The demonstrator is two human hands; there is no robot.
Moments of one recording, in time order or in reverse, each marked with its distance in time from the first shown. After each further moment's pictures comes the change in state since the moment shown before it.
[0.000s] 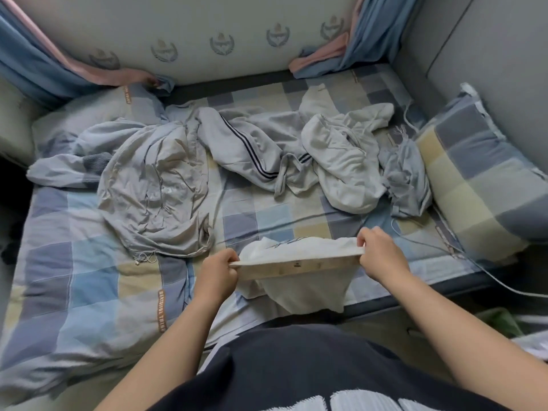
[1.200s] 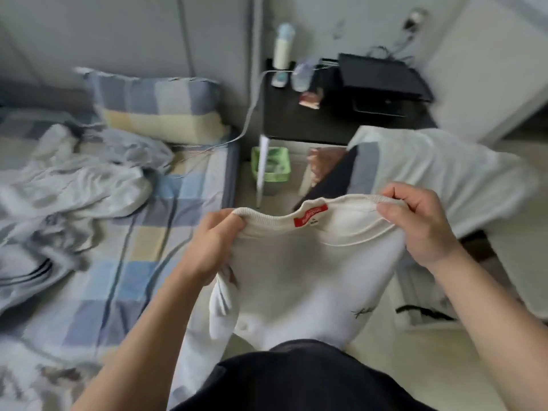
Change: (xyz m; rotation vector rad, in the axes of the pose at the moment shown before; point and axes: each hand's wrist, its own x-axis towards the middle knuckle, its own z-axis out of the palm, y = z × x) left_hand -0.205 0.073 -0.045 -0.380 -1.293 0.791; right_hand -0.557 -0.164 0.031 0.938 1.124 0.558
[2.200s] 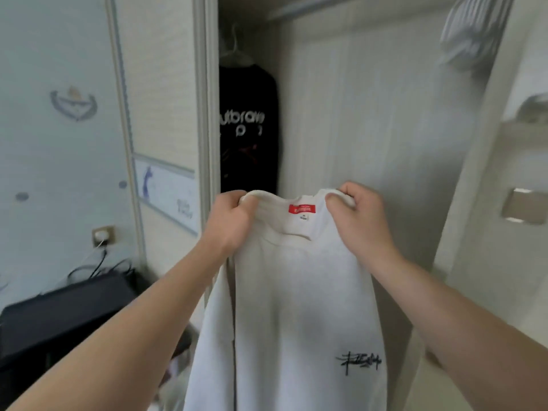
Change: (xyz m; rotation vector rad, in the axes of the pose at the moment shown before) left_hand 0.192 0.351 0.724 0.086 -0.578 0.773; right_hand 0.001 -0.042 -0.608 -0.501 1.201 -0.242
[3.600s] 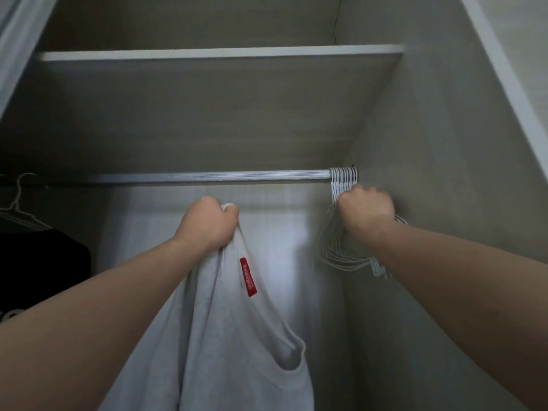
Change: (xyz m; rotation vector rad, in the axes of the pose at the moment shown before) left_hand 0.419 0.180 0.151 0.054 -0.033 0.626; right_hand 0.380 -0.062 -0.127 -2.035 0.461 0.173
